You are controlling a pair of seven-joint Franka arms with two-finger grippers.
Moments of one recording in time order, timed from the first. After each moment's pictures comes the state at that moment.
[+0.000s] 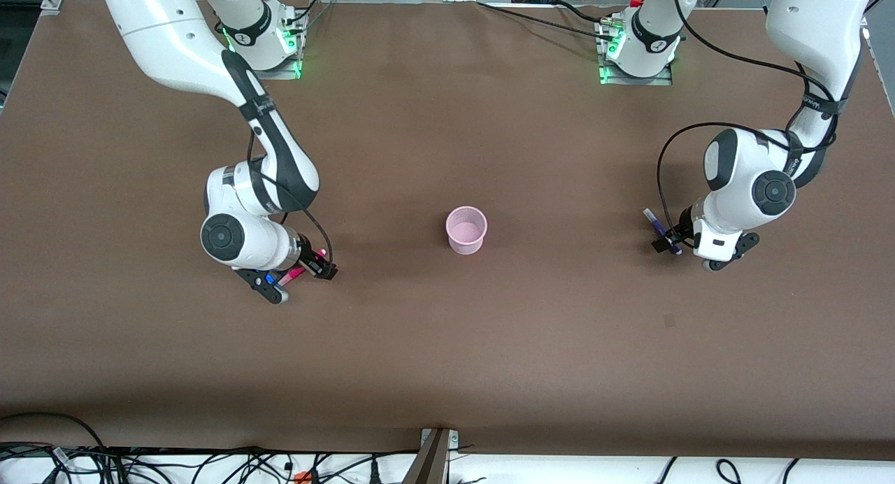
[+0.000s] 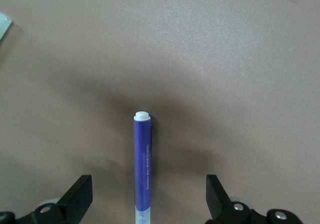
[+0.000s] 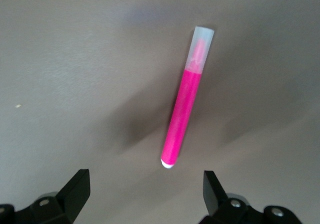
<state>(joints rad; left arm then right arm) 0.16 0.41 -0.15 -2.14 0.07 2.42 -0.64 0.28 0.68 0.04 -1.63 0.16 2.17 0.89</state>
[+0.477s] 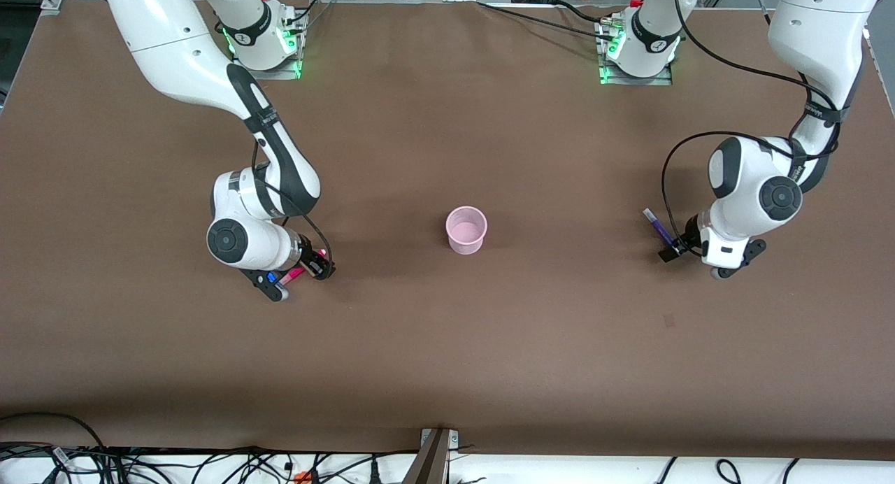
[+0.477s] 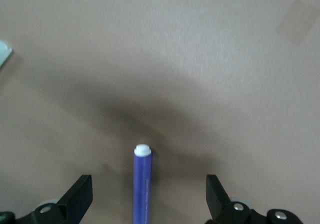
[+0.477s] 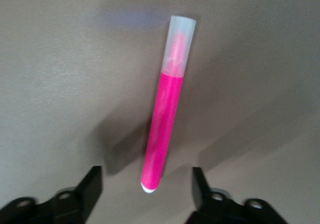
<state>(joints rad) 0.17 0.46 -0.13 -2.09 0.07 2.47 -0.64 0.27 0.70 0.03 -1.69 0.17 2.25 0.89</state>
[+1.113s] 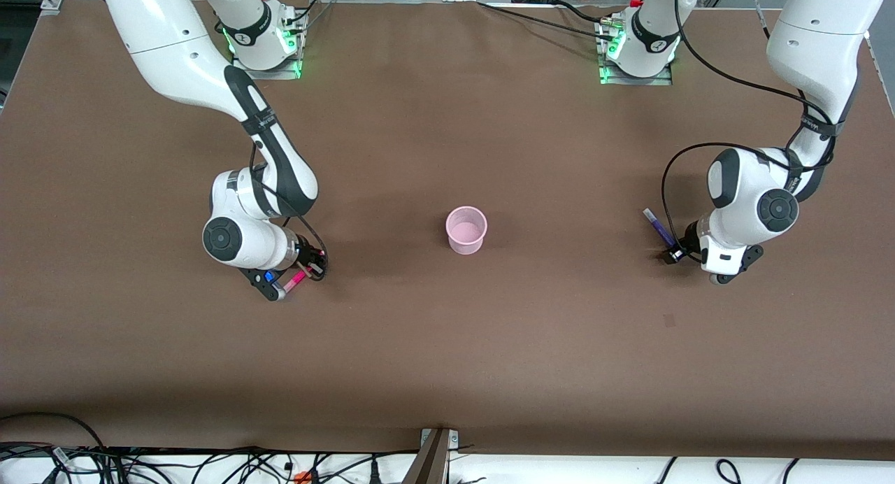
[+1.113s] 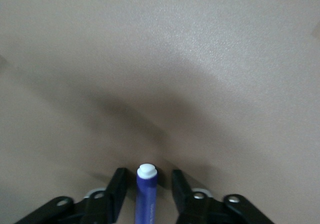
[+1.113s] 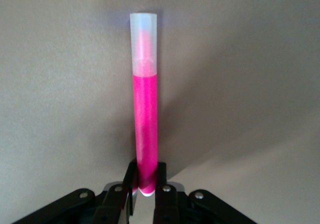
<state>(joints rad) 0.17 0.52 -0.12 -2.06 0.07 2.48 -0.64 0.26 0.70 0.04 -1.70 0.24 2.25 0.87</state>
